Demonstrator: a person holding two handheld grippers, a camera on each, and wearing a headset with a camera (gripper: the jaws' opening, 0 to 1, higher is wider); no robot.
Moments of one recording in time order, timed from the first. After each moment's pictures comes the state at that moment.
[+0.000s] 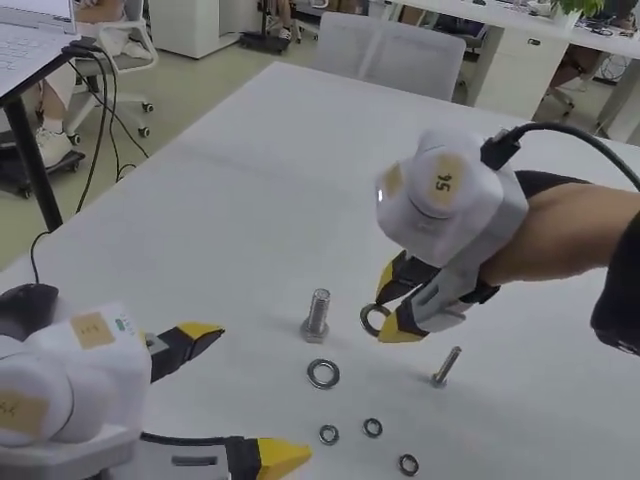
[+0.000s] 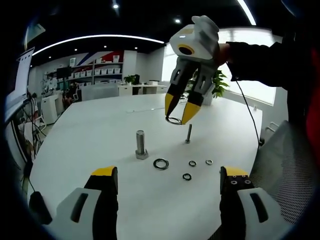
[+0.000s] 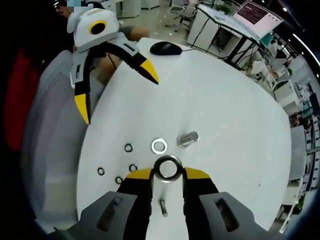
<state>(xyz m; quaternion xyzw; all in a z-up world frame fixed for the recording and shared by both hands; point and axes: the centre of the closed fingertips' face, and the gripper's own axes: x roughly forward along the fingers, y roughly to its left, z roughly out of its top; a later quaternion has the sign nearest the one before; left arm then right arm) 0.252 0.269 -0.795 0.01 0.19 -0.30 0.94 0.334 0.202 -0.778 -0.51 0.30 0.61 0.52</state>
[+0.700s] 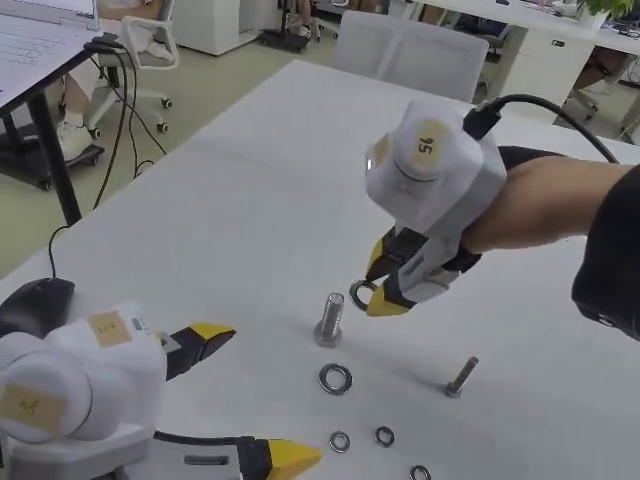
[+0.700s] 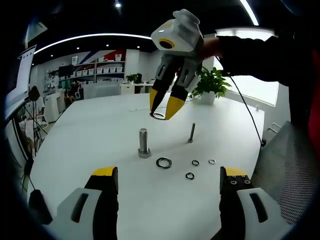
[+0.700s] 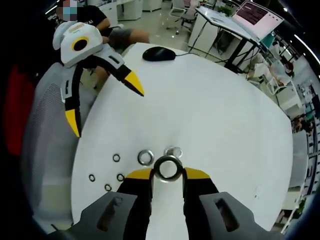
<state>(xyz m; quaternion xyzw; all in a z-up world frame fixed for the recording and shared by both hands) 0.255 0.272 -0.800 0.00 0.19 -0.29 0.94 0.354 0.233 -0.777 -0.51 0.30 0.63 0.51</state>
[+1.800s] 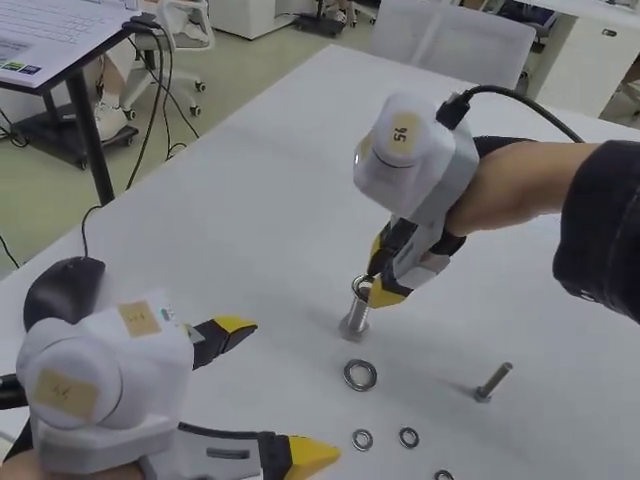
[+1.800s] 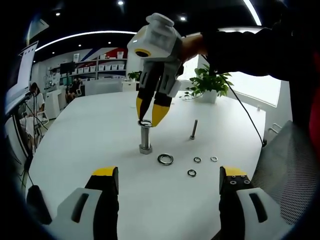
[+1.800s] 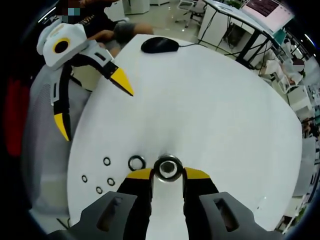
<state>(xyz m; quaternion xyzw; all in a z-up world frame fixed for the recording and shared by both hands) 0.252 0.275 -0.810 0.00 0.20 -0.28 0.94 0.363 0.256 -0.809 -0.52 0.33 0.64 0.46</state>
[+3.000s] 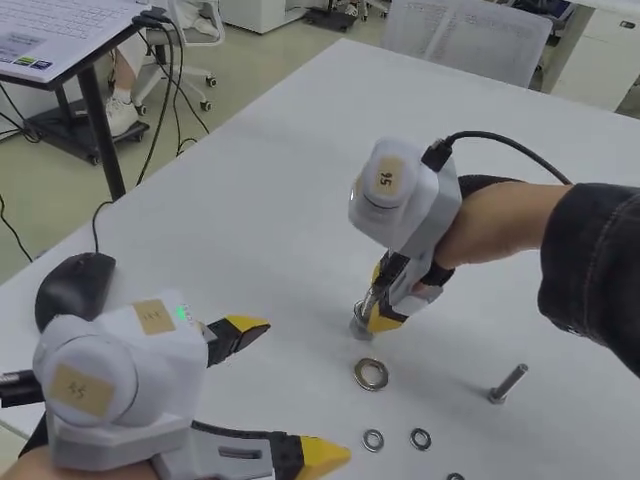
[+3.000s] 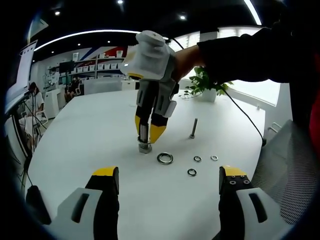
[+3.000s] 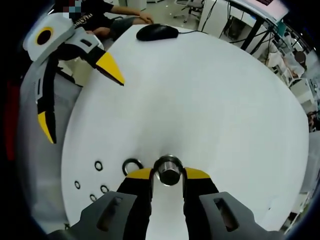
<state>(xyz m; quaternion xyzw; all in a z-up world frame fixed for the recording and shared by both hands) 0.253 0.273 -0.813 0.00 0.21 -0.29 0.93 0.364 0.256 -0.857 -0.51 0.36 0.63 0.46</state>
